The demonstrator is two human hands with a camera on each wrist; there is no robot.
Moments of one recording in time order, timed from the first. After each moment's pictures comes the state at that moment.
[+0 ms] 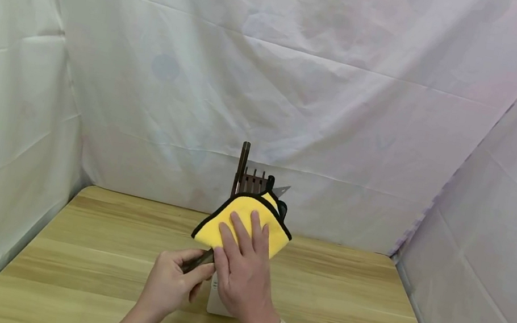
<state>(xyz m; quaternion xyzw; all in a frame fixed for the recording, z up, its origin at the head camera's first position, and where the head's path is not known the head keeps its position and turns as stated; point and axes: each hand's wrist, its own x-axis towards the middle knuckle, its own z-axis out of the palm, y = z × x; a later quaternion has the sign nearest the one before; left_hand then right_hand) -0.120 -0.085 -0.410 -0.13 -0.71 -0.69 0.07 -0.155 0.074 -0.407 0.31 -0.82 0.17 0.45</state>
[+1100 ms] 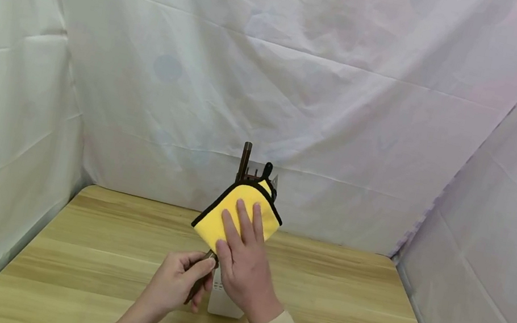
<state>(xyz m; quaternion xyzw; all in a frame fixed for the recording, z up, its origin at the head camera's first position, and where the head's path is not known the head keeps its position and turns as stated) -0.127 -0.092 -0.414 -0.20 -0.67 -0.71 -0.05 -0.171 0.078 -0.404 0.36 -0.81 0.20 0.41</state>
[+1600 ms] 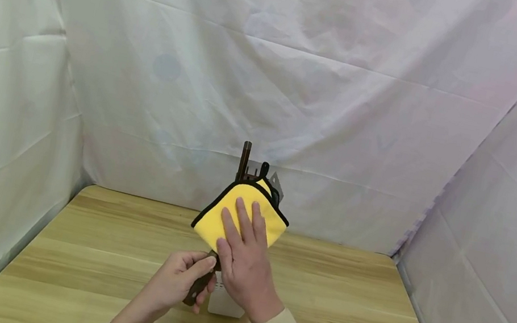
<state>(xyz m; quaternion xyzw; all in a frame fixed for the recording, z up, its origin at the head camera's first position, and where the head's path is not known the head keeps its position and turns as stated) -0.132 -0.096 -0.416 -0.21 -0.63 -0.74 -0.13 -0.173 0.077 -0.404 0.35 -0.81 0.17 0.43</state>
